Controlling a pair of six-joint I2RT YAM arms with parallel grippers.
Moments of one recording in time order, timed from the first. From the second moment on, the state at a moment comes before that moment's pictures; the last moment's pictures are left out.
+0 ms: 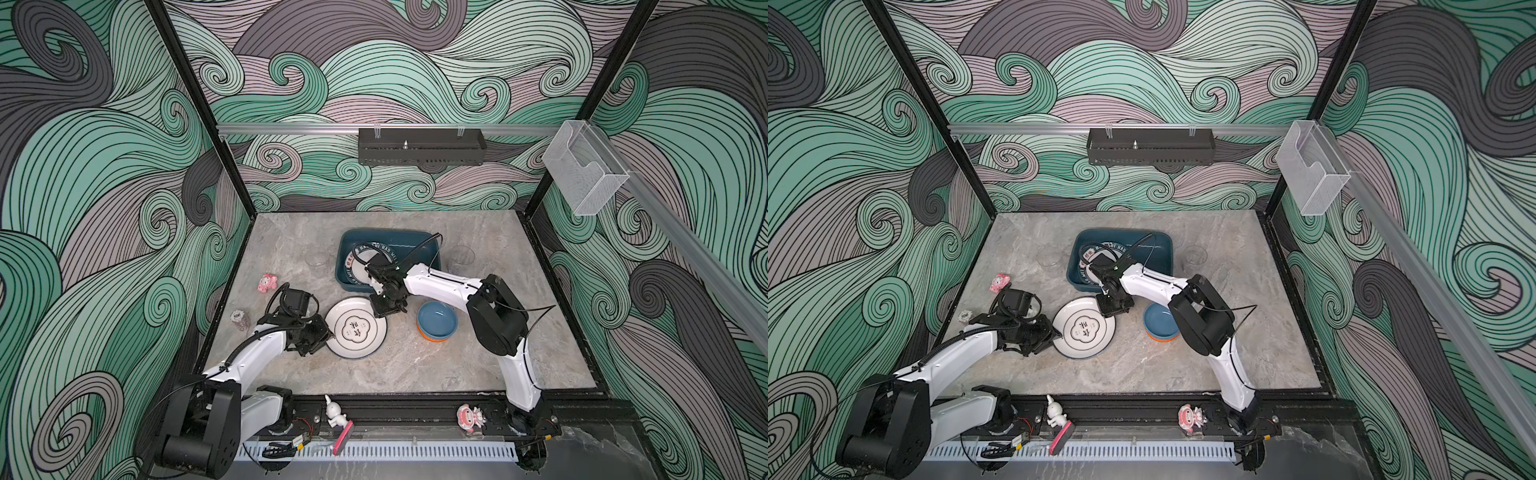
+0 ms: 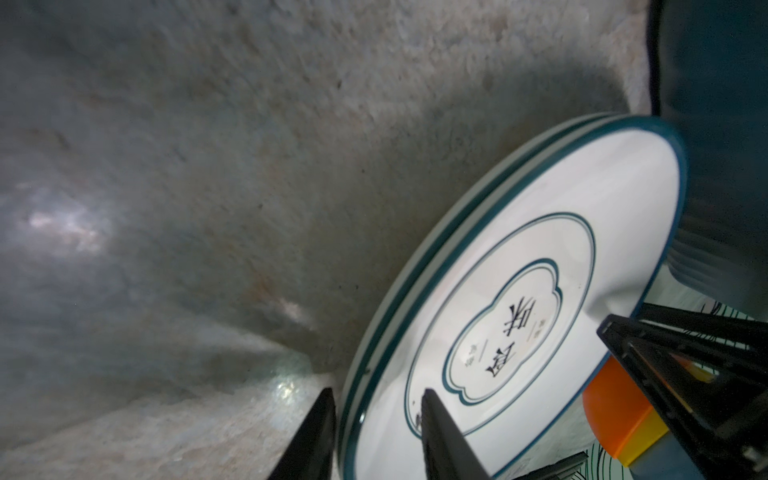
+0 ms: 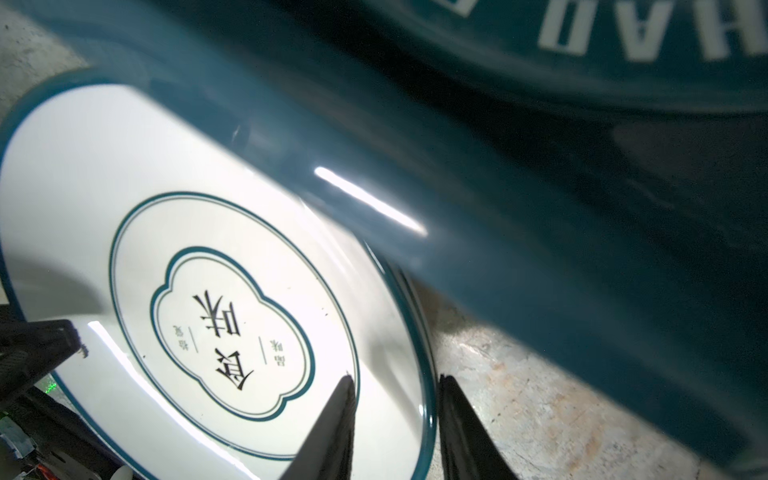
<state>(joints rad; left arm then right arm) -0.17 1.15 0.49 -0.56 0.36 -0.84 0.85 2.12 1.63 -0.85 -0.18 0.39</state>
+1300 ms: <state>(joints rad) -0.17 1.16 0.47 -0.55 0.37 -0.84 0.90 2.15 1.69 -0.93 -0.08 0.32</state>
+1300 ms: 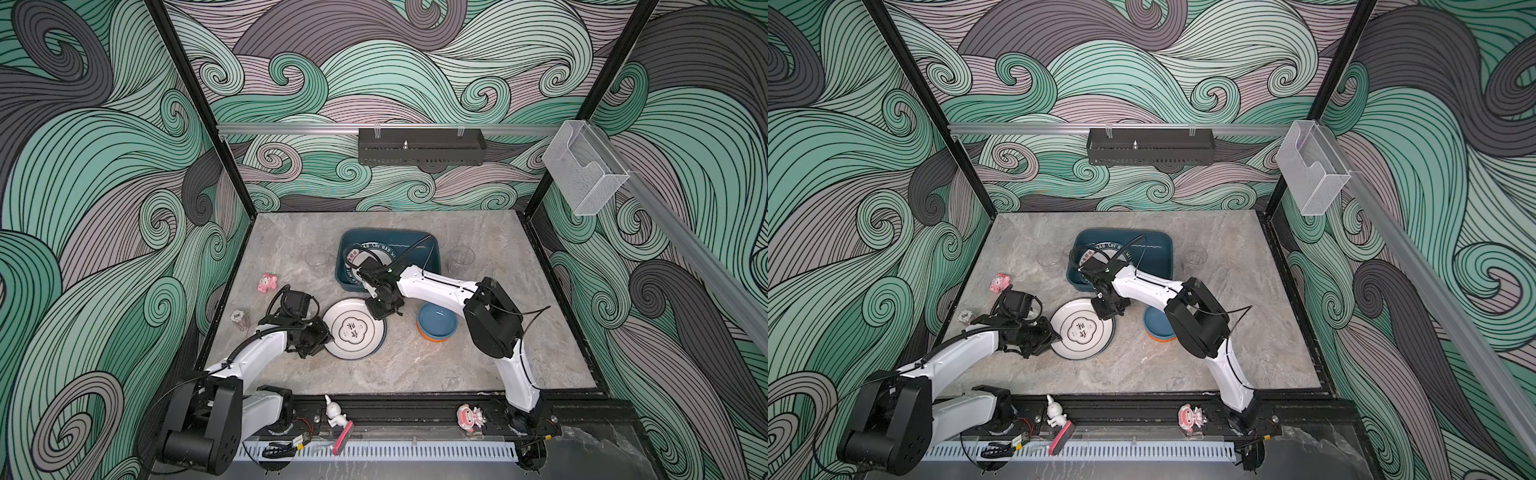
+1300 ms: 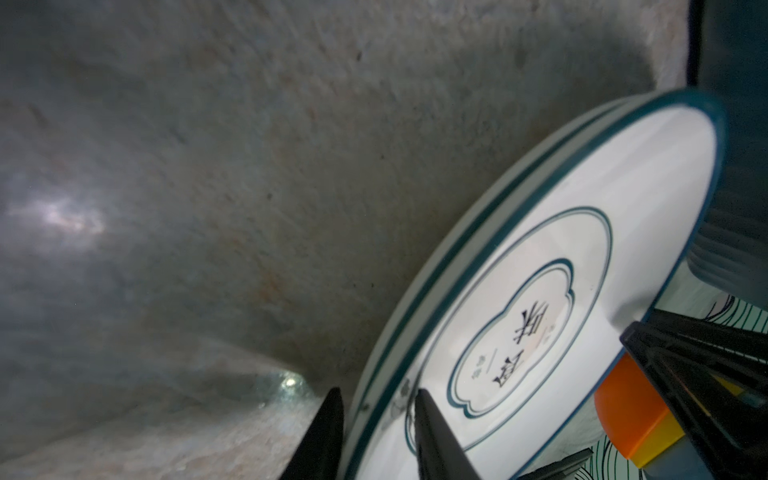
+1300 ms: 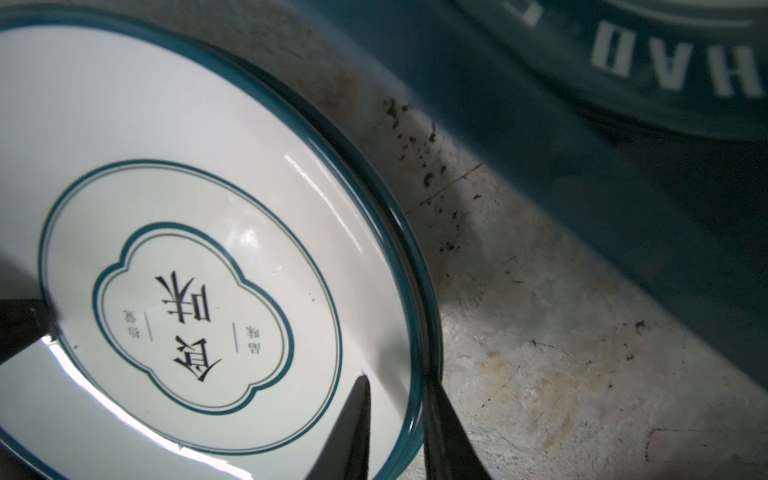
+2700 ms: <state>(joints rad) -0.17 0.95 0.42 -0.68 0.35 -0.87 0.91 2.17 1.70 -0.93 -0.16 0.32</state>
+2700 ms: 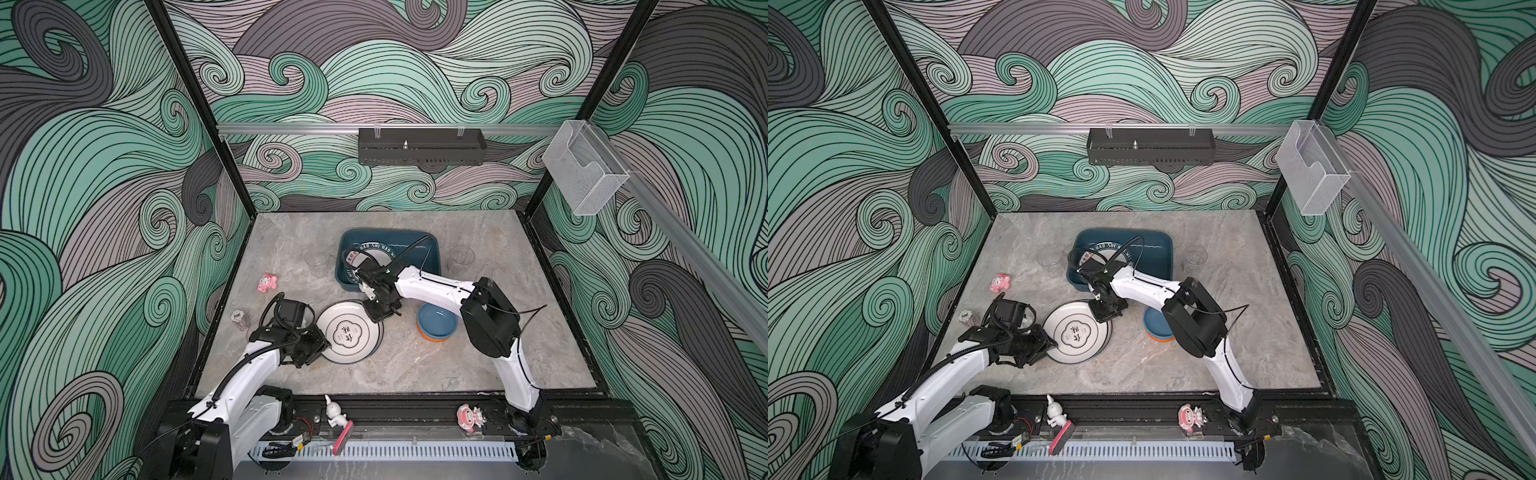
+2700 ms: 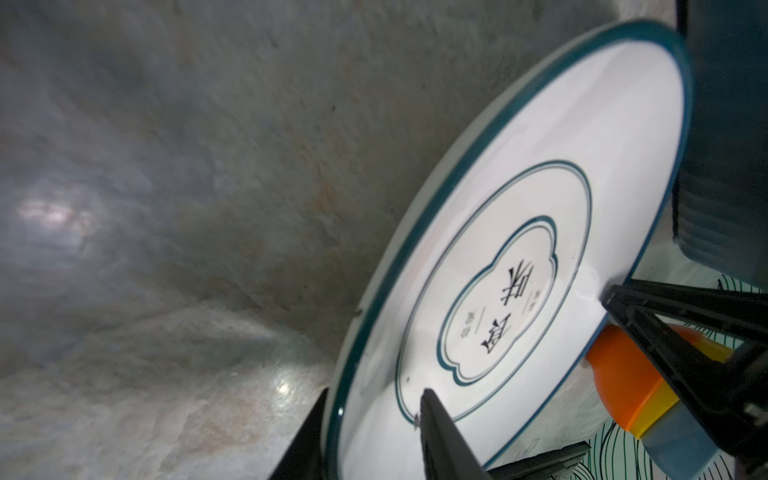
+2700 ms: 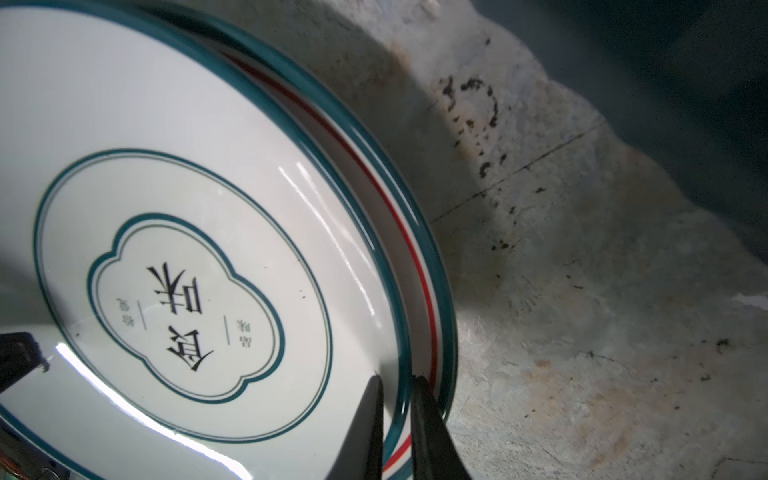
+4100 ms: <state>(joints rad) -0.17 0.86 0.48 -0.75 0.38 -0.88 0.90 2.14 1.70 -0.92 -0.17 0.34</state>
